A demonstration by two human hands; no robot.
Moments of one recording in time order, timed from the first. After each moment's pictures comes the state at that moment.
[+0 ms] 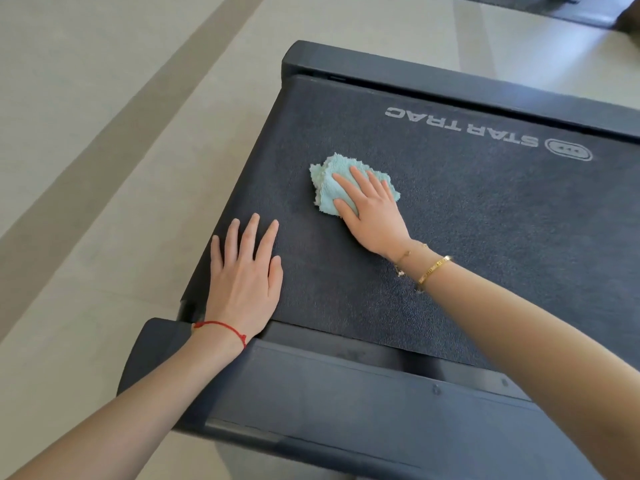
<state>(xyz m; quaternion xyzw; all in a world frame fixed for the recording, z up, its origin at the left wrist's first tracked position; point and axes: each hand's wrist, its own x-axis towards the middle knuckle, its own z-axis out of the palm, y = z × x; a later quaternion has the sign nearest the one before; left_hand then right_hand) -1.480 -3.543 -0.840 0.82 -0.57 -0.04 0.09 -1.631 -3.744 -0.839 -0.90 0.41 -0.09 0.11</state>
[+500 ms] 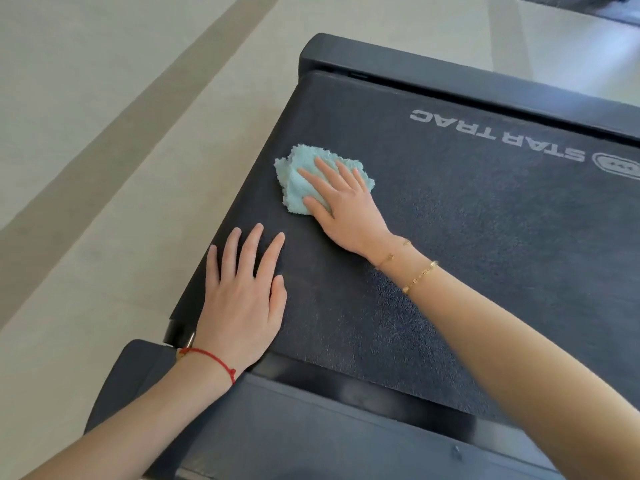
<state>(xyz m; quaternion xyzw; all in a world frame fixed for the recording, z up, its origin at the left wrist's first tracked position) -1.480 -3.547 -0.842 0.82 -0.56 -0.02 0.07 -1.568 -3.754 -0.839 -0.94 0.31 -0.09 0.14</state>
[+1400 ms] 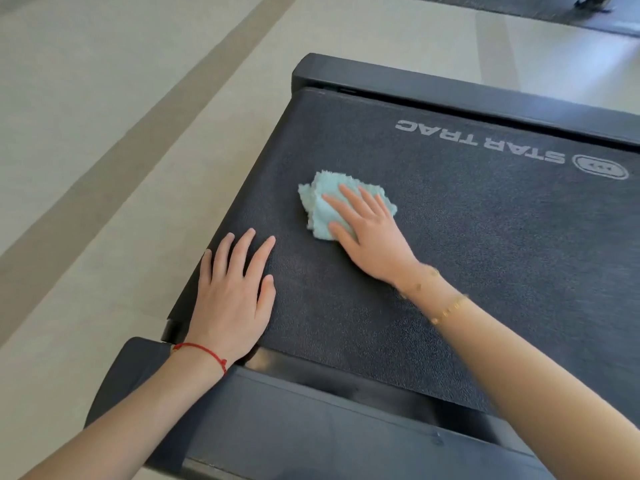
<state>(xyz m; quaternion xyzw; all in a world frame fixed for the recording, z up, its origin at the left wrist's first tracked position) -1.478 -3.546 -0.842 0.82 -0.56 -0.02 0.09 -1.635 -3.745 -0.837 -0.93 0.32 -0.08 0.13</state>
